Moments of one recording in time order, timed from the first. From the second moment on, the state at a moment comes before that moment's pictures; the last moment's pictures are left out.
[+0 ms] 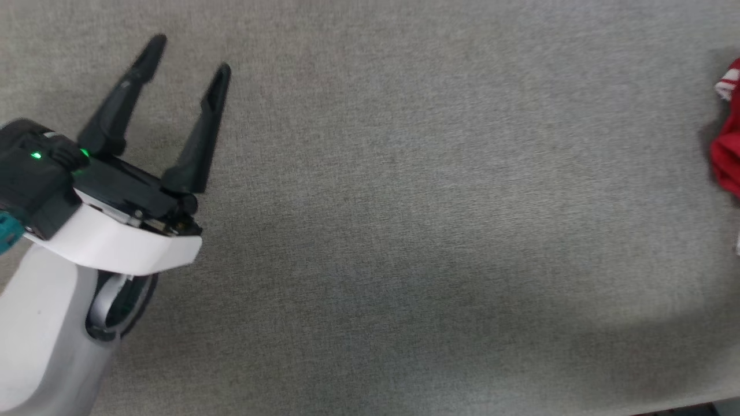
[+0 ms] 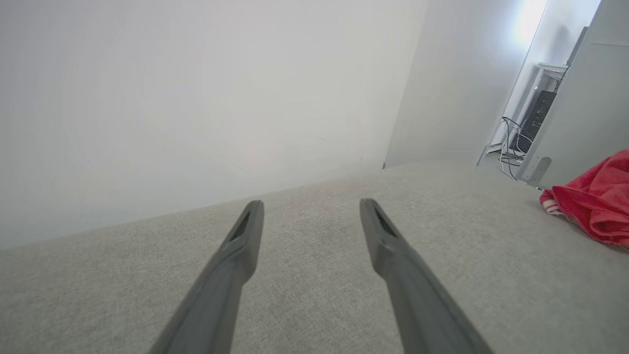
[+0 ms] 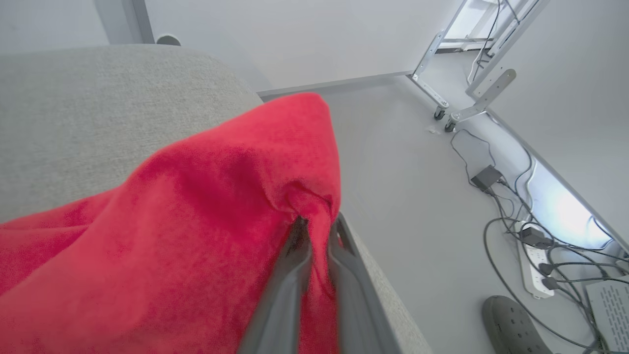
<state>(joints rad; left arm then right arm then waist) -0.51 0.53 -0.34 -0.07 -0.52 -0.13 -0.26 -0.52 -0.38 -0.64 0.29 0.17 0.13 0.27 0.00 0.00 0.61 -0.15</state>
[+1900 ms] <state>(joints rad) 0.07 0.27 -0.11 0.14 -0.49 -0.13 -0.26 -0.24 -0.19 -0.03 0.50 0.22 0.13 -0.26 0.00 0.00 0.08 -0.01</state>
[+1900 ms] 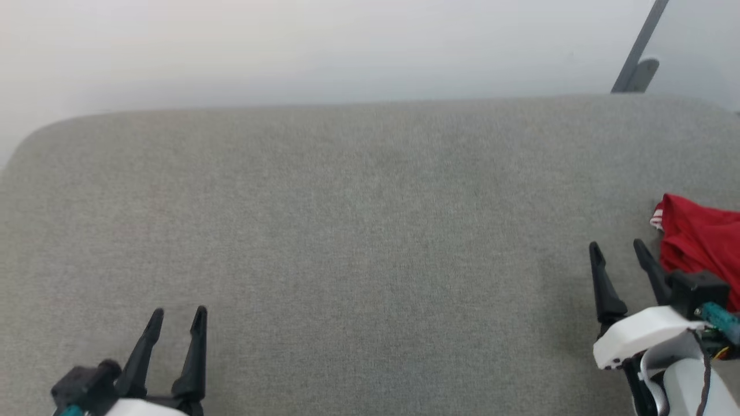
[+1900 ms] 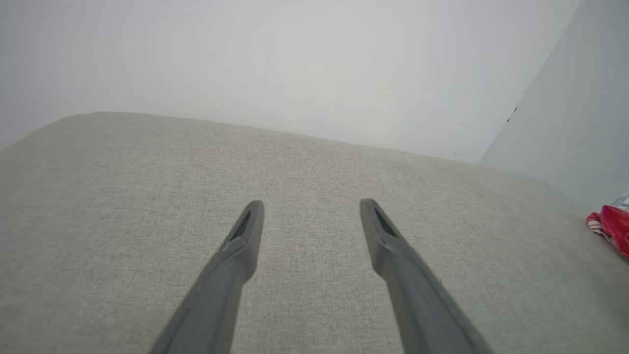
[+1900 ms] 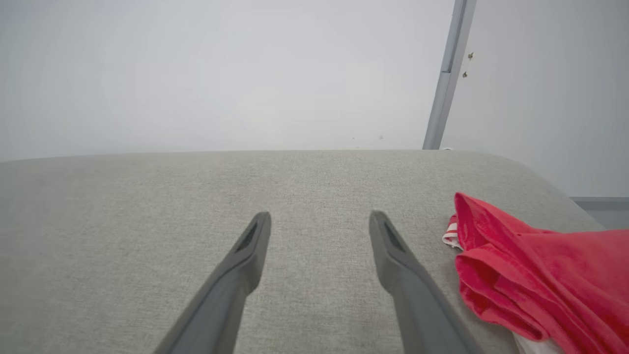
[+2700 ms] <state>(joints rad) 0.21 0.21 -0.03 0.01 -0.44 -0.13 -0.26 0.03 -0.10 -0.12 0.20 0.21 0.13 -0.23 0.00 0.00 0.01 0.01</state>
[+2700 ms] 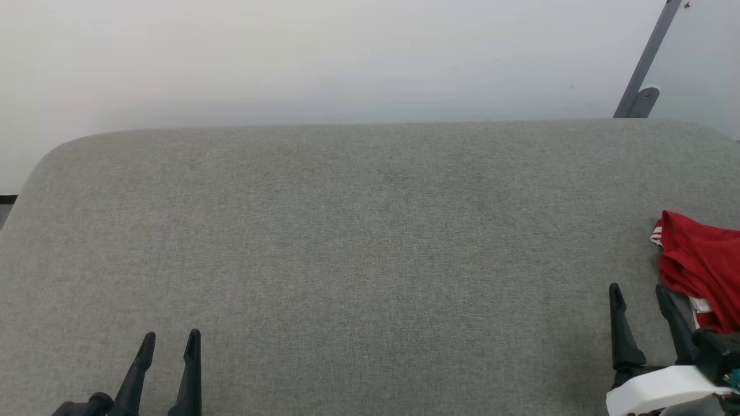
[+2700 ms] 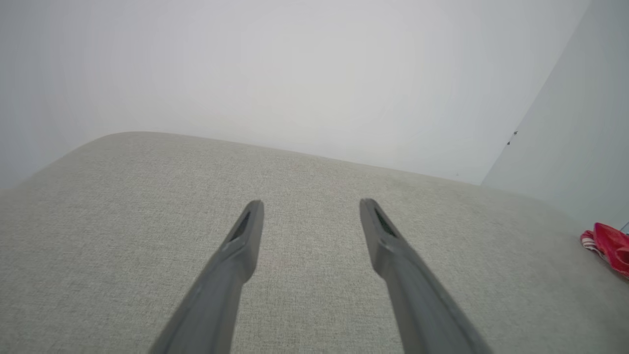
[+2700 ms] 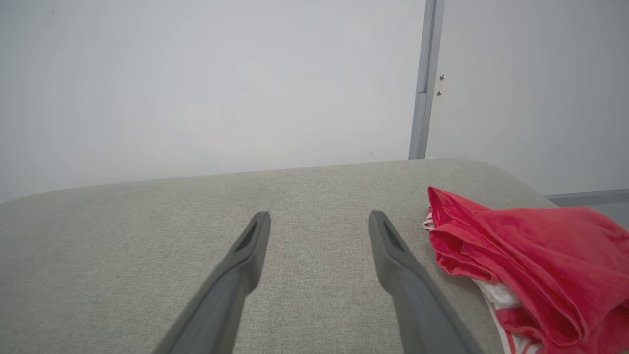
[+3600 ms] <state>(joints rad) 0.21 0.17 -0.03 0.05 -0.47 -0.13 -0.25 0.06 -0.07 -0.13 0.19 0.25 0.13 -0.17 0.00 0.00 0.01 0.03</state>
